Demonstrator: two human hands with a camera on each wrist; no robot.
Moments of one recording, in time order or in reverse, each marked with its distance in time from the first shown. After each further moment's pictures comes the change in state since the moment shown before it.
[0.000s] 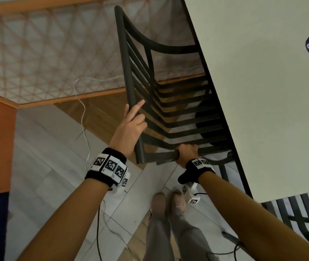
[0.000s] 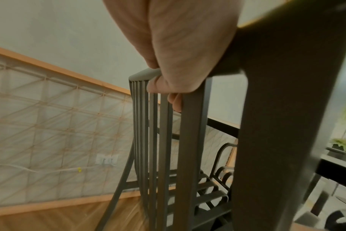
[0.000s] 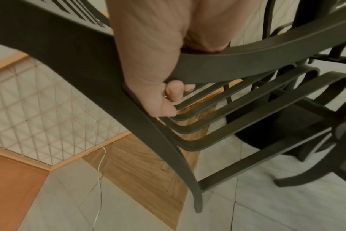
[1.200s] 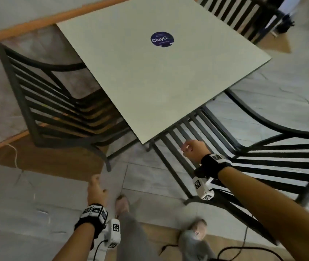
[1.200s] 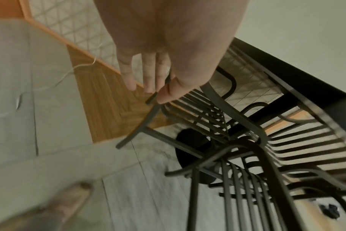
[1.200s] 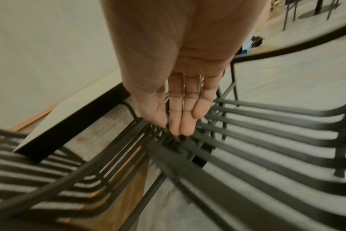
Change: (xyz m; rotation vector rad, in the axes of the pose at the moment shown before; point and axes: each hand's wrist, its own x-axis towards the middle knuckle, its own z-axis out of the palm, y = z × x) left_hand -0.168 0.211 0.132 -0.507 -0.206 -0.825; right_hand -0.290 0.270 0.037 0.622 0.290 0.323
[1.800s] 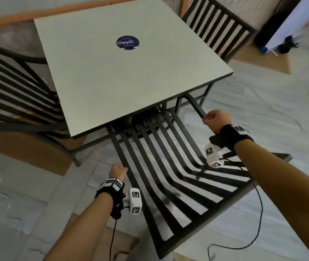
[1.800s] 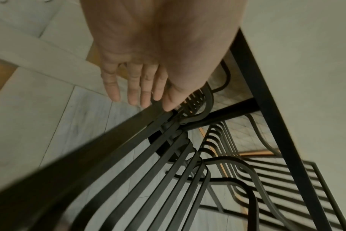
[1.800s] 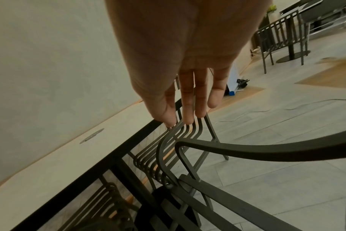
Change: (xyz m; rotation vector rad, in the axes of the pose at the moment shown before) left_hand -0.096 0.203 0.249 -0.253 -0.127 -0.223; right_hand 0.048 0.207 -0.258 -0.031 0.287 -0.022
